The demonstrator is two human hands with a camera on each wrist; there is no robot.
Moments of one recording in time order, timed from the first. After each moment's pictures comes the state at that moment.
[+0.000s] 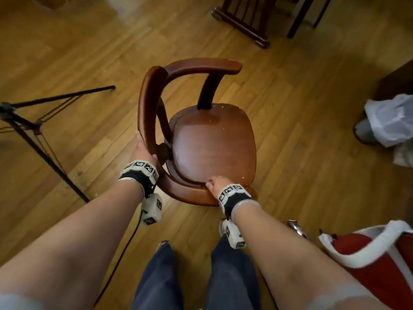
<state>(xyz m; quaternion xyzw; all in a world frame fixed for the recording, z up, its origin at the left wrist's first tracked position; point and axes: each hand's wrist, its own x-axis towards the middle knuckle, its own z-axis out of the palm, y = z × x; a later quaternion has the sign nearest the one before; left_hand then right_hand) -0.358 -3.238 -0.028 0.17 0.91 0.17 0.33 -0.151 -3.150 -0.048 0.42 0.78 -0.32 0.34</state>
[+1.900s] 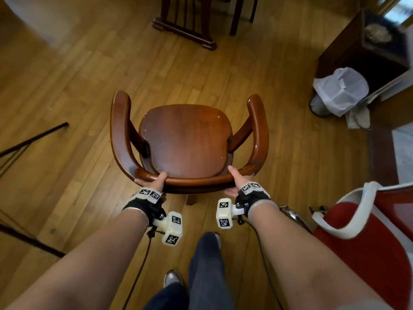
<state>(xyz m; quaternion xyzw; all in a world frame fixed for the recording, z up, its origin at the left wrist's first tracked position) -0.350 -3.182 -0.089 -0.07 0.78 0.32 0.54 -0.121 -3.095 -0.051 0.75 0.15 -0.61 -0.19</state>
